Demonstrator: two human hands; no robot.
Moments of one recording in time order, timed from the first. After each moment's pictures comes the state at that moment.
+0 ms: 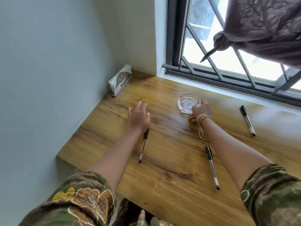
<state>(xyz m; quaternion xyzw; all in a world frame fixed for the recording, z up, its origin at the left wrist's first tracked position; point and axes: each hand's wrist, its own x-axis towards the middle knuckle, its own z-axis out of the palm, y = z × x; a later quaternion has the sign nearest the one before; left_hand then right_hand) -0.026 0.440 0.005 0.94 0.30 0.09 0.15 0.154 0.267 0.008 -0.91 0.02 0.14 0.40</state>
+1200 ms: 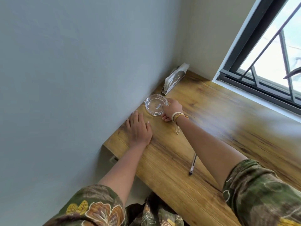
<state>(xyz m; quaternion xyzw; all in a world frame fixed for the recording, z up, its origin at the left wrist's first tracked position) -0.170 0.561 -0.047 0.86 0.47 0.16 0.08 -0.008 0.531 0.009 -0.82 -0.20 0.35 0.39</state>
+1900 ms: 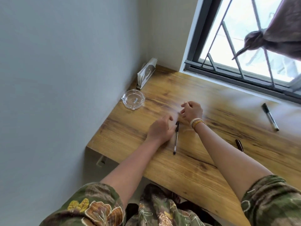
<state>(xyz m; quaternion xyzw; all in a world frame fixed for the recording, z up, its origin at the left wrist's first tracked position) -0.112 0.452 -0.015 0.92 0.20 0.12 0.31 0.026 0.373 0.007 -0.86 -0.06 0.14 0.49</state>
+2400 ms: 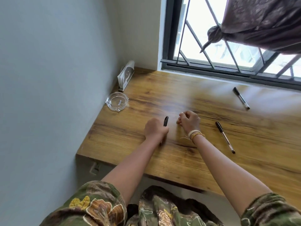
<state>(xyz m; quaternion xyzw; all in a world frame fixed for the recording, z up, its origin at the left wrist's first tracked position) -0.103 0.411 -0.004 0.90 0.33 -0.03 0.29 -0.014 0.290 -0.023 -0.85 -0.01 0.10 0.52</state>
